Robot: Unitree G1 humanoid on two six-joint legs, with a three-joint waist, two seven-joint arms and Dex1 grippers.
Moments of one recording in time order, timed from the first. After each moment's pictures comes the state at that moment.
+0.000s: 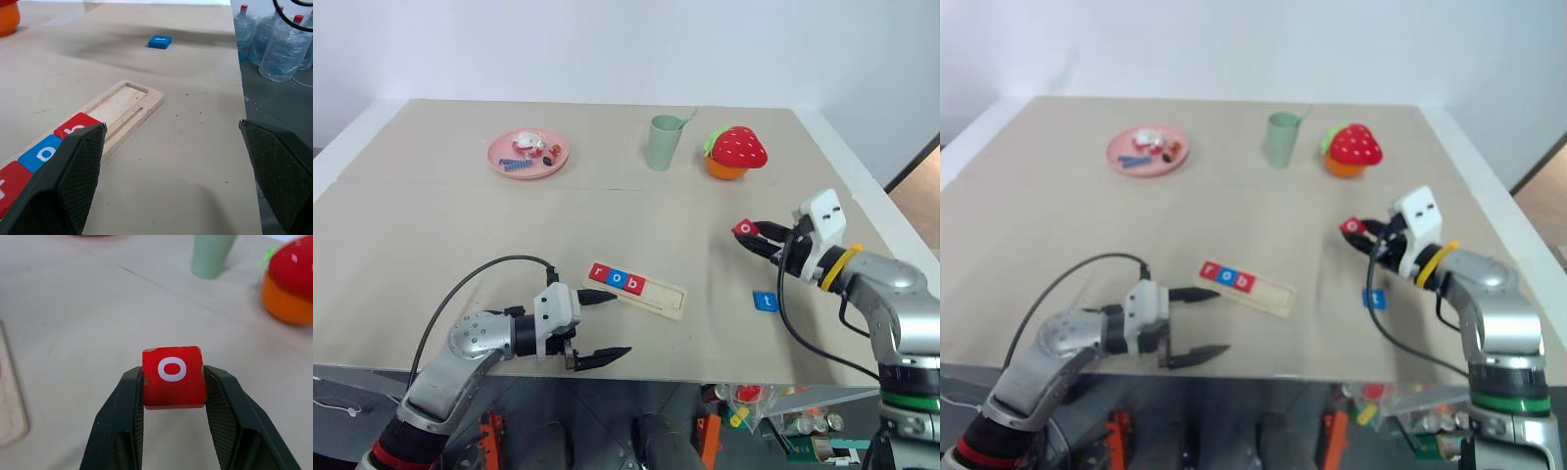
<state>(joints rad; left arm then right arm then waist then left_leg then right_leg) -0.13 0.53 -0.21 -0.36 -0.35 0.22 -0.98 -0.32 -0.70 -0.23 -0.16 0.33 0.61 0.76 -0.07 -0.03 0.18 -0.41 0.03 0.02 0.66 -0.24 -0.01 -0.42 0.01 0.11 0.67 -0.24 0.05</state>
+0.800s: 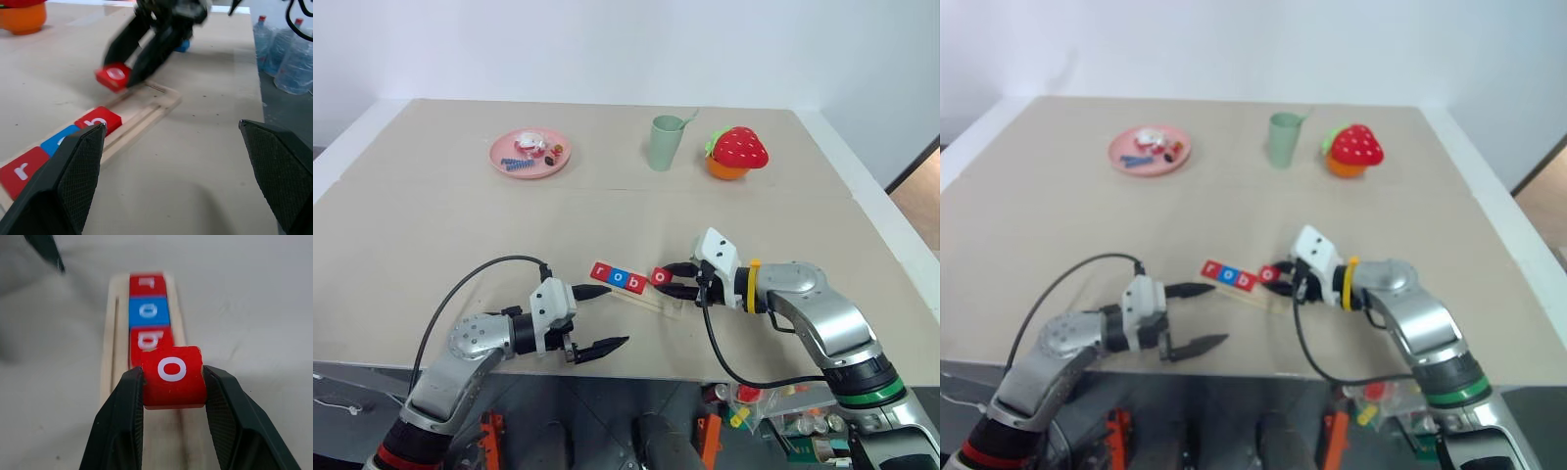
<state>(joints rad) -0.11 0.49 -0.18 -0.33 -0.36 0.21 -0.91 -0.45 -0.67 0.20 -0.18 0.27 0.59 0.92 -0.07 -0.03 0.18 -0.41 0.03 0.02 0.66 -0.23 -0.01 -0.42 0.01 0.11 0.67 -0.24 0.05</state>
